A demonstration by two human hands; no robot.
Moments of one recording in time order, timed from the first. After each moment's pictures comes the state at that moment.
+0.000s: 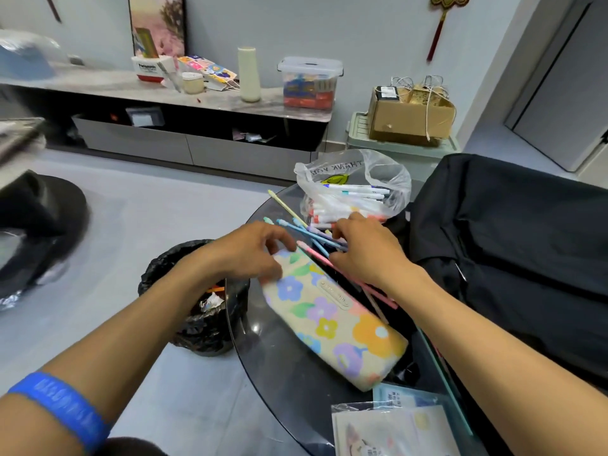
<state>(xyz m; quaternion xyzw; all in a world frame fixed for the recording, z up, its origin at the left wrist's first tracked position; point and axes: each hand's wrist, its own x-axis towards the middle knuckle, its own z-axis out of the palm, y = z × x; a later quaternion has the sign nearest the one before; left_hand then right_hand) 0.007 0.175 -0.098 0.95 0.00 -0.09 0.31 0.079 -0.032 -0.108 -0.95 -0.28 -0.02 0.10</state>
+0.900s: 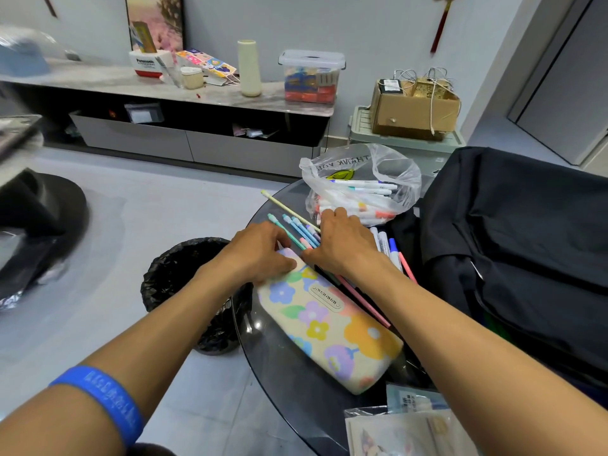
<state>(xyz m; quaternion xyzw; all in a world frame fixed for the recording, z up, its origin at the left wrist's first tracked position) 0.022 0.175 -0.131 0.96 0.10 -0.01 0.25 0.079 0.025 -0.119 -0.97 -0.22 0.02 0.08</state>
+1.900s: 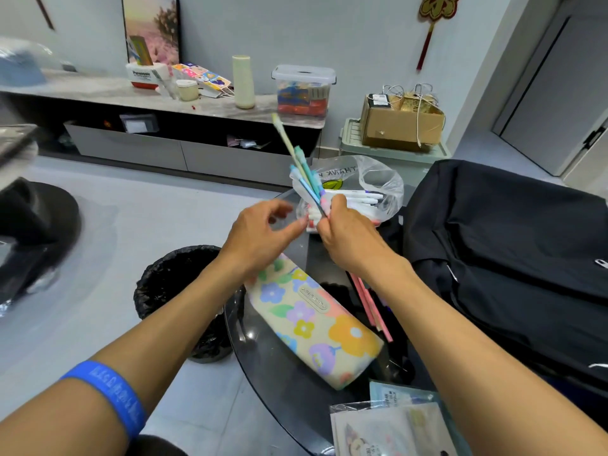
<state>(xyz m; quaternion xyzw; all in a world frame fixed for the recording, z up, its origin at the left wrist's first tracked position) 0.013 0.148 -0.094 0.89 0.06 0.17 0.42 0.063 -0.009 -0.079 -0.94 -0.24 -0.02 0.26</state>
